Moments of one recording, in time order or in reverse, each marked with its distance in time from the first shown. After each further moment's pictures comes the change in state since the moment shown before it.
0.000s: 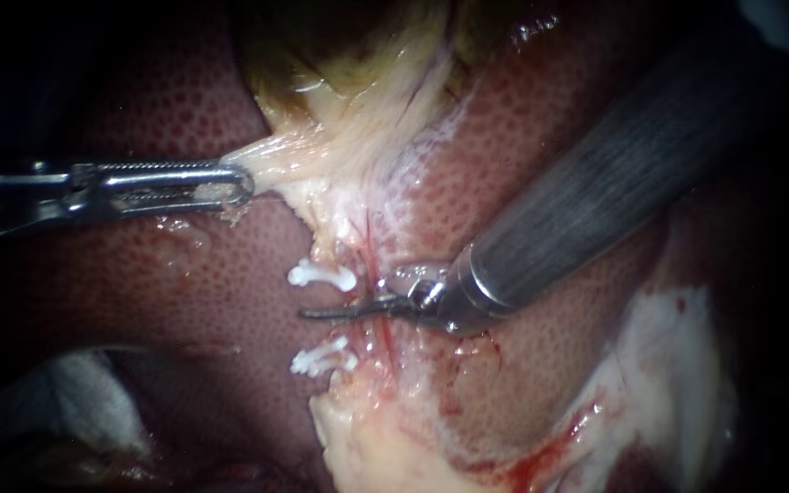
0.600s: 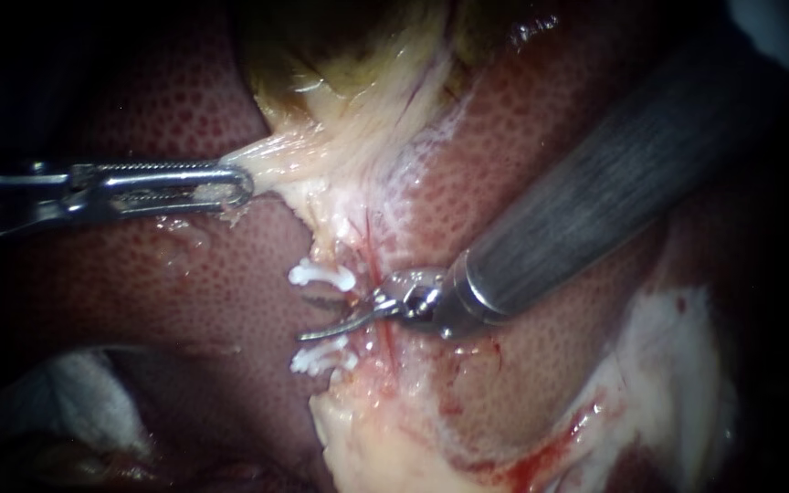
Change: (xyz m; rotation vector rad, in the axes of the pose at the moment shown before) right arm 0.000 -0.001 0.001 -0.012 0.059 -0.019; left arm 0.000 0.000 0.000 0.001 0.000 0.000
